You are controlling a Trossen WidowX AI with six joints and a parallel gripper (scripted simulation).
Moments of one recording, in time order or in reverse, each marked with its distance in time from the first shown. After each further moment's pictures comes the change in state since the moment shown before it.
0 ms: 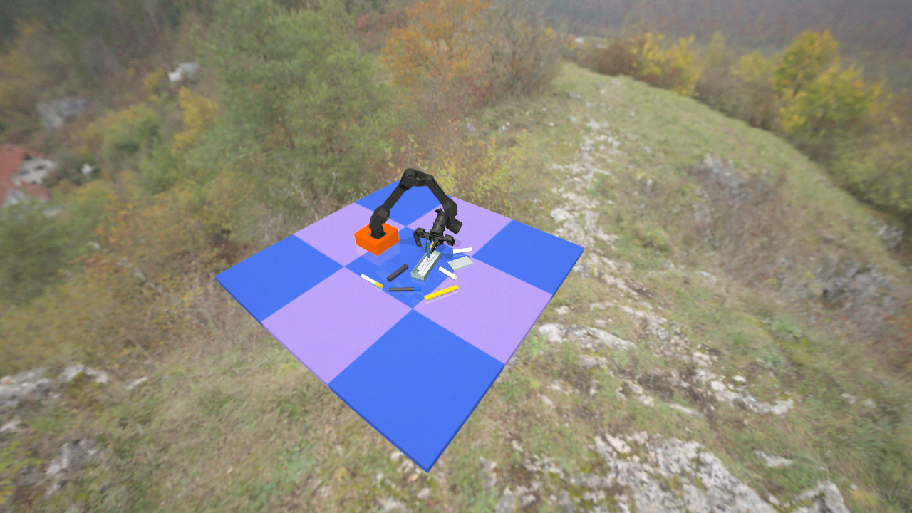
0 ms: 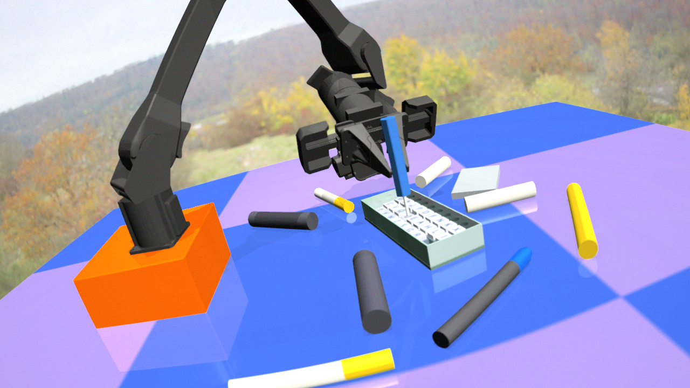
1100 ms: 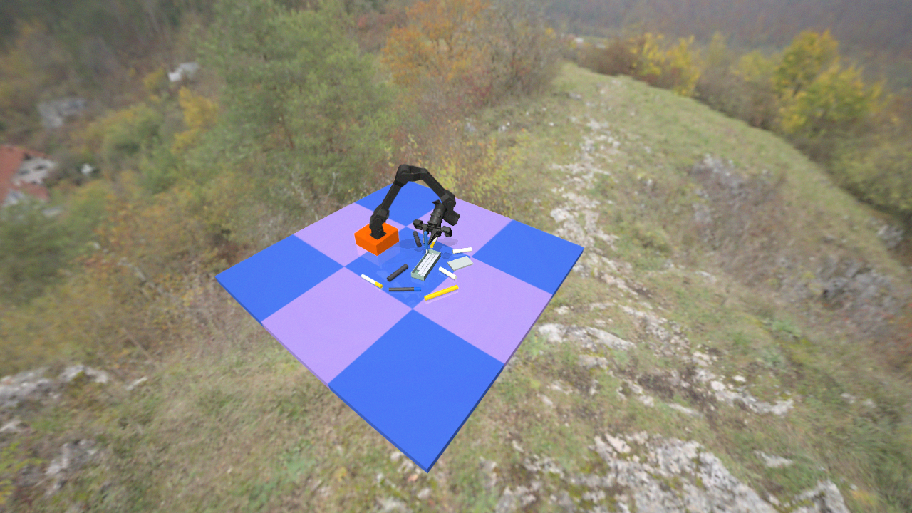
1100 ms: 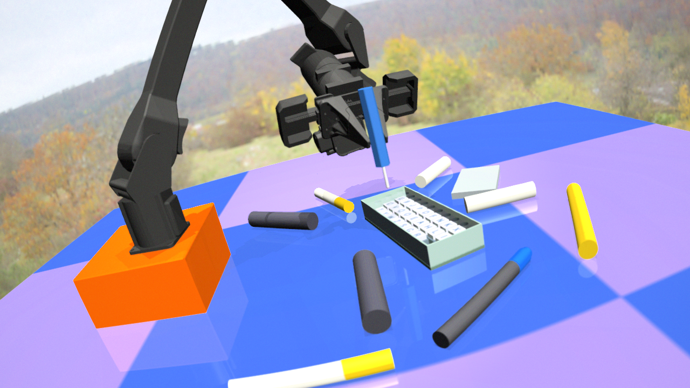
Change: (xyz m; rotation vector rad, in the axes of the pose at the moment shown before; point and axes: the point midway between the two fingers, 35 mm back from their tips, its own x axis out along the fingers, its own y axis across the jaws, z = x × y) arm -0.026 0.015 -0.029 -0.001 0.000 -0.002
